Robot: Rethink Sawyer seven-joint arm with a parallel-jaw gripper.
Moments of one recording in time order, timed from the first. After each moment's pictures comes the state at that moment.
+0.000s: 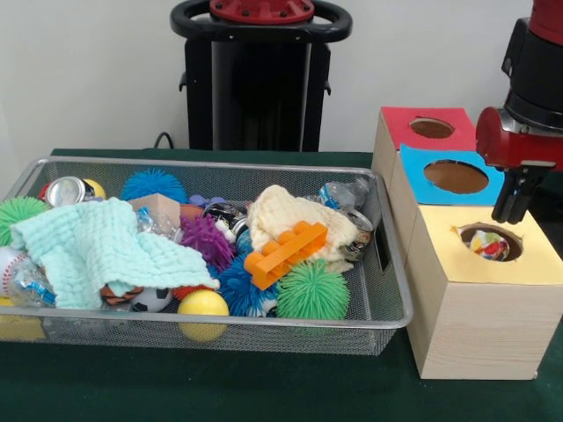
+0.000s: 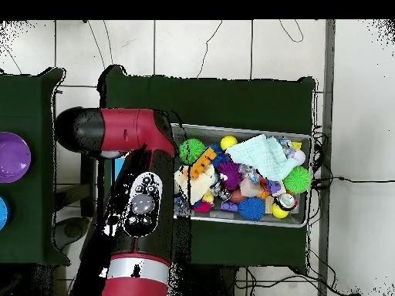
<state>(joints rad) 0.21 -0.42 -0.24 1.15 0.19 0.87 1.70</state>
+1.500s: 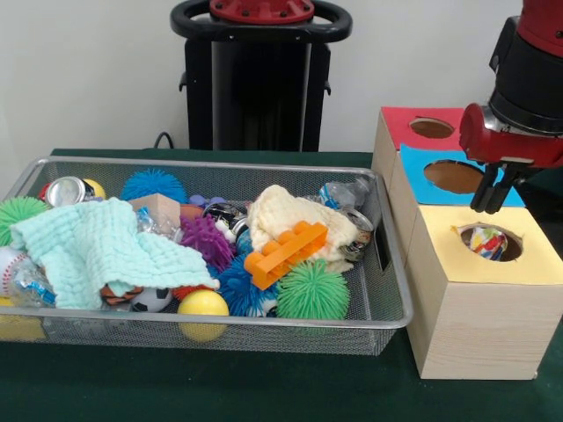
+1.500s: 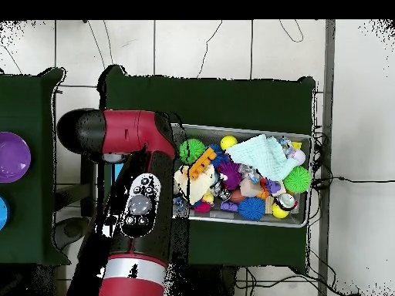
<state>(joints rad) 0.22 -0.40 -0.28 1.15 0.19 0.95 1.70</state>
